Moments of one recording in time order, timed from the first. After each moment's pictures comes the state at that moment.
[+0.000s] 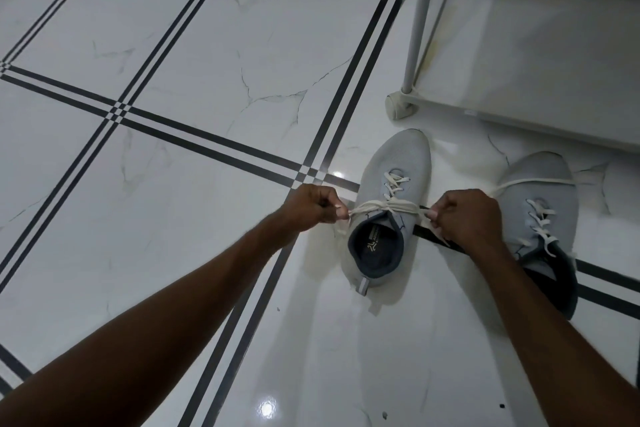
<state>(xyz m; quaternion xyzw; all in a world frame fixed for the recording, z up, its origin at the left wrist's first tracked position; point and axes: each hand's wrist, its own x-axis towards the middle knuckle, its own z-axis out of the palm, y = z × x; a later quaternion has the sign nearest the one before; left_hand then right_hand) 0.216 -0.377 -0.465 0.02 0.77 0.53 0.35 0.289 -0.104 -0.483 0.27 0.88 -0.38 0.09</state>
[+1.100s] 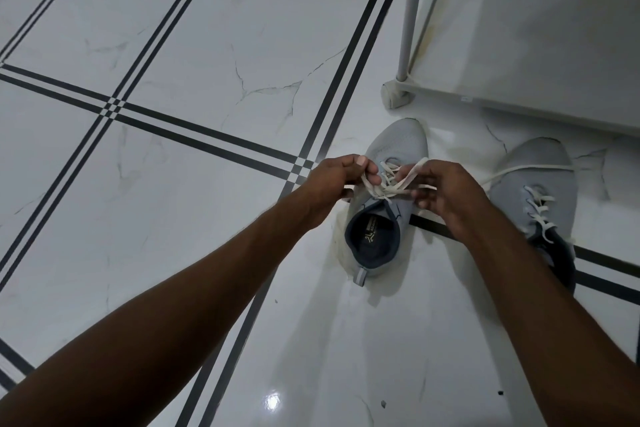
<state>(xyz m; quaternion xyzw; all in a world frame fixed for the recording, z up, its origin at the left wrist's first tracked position) 0.217 -0.319 -0.437 -0.04 0.69 0.61 0.37 0.267 -0.126 -0.456 0.31 0.56 -0.75 0.17</state>
